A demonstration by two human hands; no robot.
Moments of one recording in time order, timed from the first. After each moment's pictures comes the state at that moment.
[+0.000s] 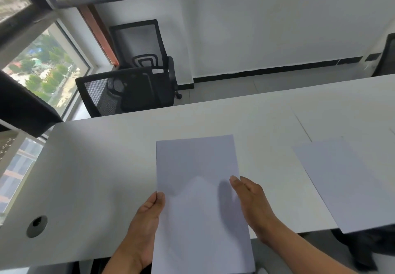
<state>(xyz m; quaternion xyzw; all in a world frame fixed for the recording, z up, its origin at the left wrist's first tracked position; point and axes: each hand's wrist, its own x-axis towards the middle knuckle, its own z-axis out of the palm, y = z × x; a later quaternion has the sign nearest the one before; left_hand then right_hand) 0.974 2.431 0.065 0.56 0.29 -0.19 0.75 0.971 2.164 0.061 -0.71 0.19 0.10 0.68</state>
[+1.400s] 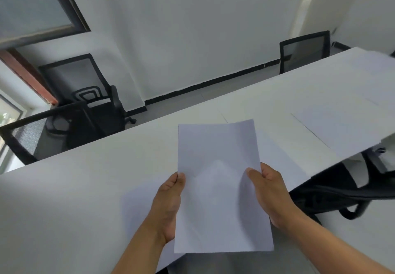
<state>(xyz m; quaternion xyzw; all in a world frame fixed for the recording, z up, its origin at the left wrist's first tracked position) 0.968 2.225 0.131 0.65 0.10 -0.30 0.69 0.881 1.983 0.113 -0.67 0.32 -0.04 0.67</state>
